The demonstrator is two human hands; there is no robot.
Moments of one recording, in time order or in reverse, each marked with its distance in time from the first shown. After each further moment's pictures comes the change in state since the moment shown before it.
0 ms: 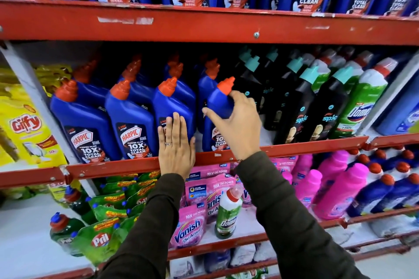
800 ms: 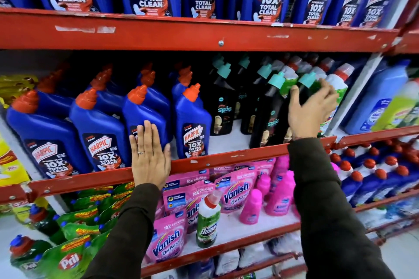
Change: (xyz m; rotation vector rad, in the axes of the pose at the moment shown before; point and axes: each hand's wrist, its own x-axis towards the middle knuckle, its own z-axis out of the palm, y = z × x) left_hand -0.002 0.001 0.005 0.011 -0.002 0.003; right_hand 0.066 0.146 -0.112 -0.068 0.441 0.384
